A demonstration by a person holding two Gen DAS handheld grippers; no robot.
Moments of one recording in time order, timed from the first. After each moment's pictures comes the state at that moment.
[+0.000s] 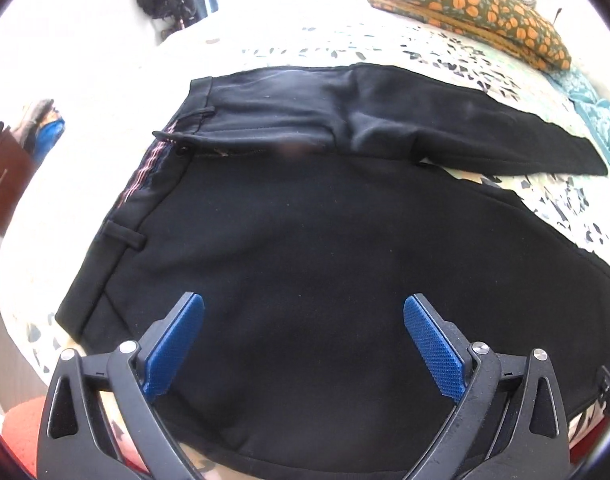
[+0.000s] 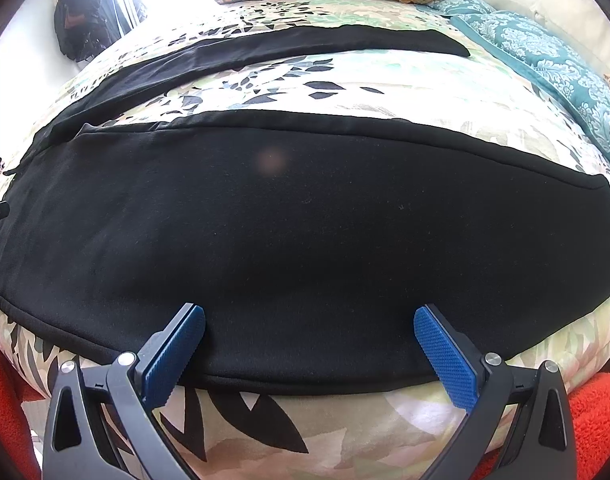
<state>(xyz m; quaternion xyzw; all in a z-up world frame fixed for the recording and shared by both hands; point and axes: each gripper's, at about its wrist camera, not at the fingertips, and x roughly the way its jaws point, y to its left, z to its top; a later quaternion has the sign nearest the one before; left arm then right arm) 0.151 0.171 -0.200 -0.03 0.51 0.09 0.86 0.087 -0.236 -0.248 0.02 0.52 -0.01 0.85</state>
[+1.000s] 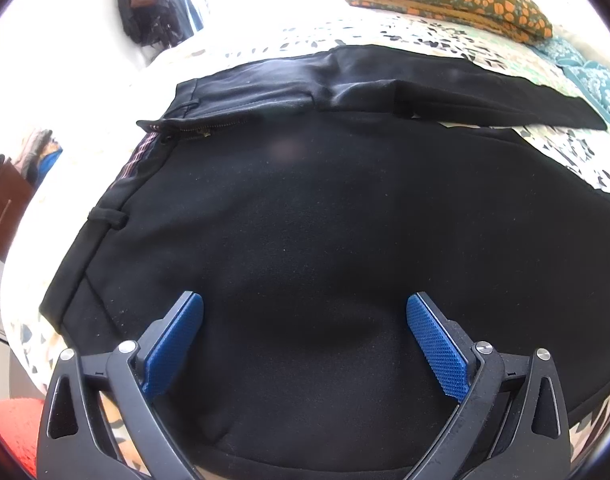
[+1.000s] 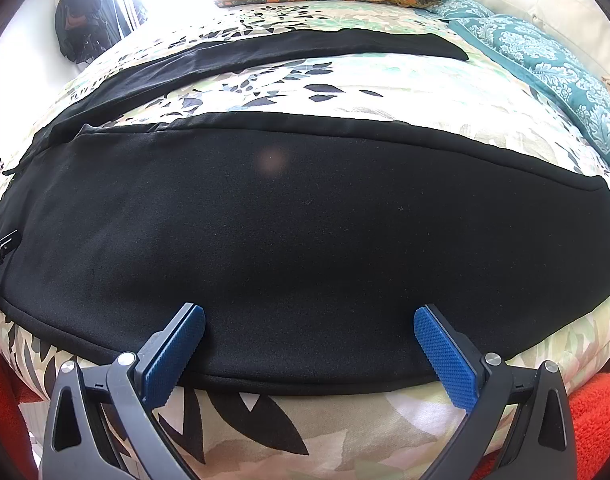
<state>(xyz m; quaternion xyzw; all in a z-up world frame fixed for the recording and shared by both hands) 0.128 0.153 -0.231 0.02 0.48 0.09 0.87 0.085 -0.235 -0.248 0.02 0.52 -0.01 0.86</state>
